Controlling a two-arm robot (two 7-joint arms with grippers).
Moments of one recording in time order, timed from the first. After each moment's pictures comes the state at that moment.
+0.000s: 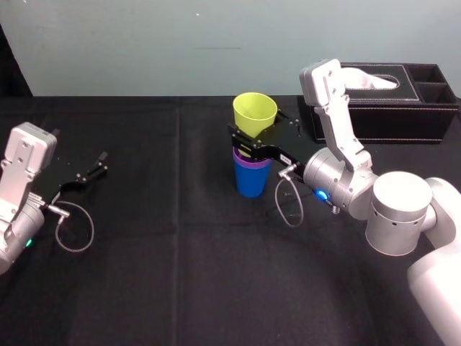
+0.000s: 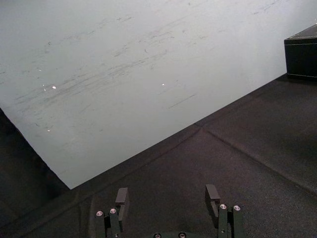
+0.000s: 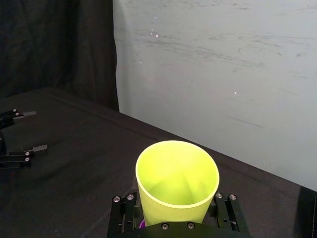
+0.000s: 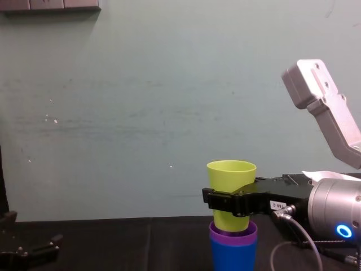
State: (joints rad) left arm -0.20 0.60 0.45 -1.41 -0.25 -0.12 0.03; right arm 0.33 0.22 -0.37 -1.44 0.19 0.19 0.30
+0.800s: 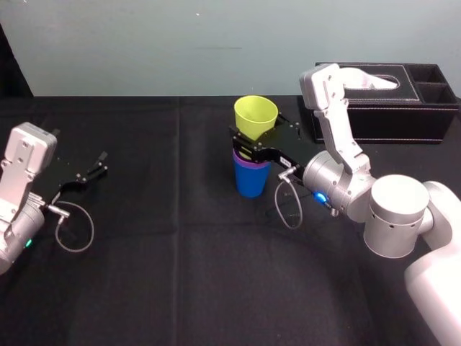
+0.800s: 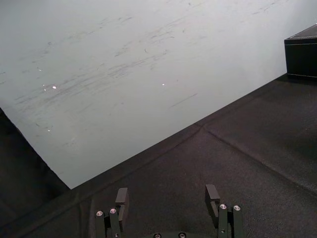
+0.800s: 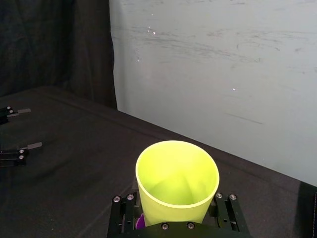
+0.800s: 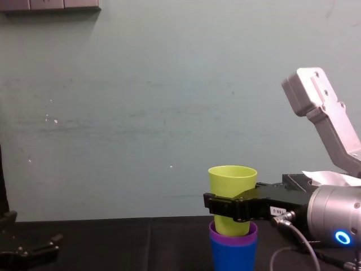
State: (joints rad) left arm -0.20 0.60 0.45 -1.41 -0.25 -0.12 0.03; right arm 0.33 0.21 -0.37 -1.41 0.18 0.17 0.30
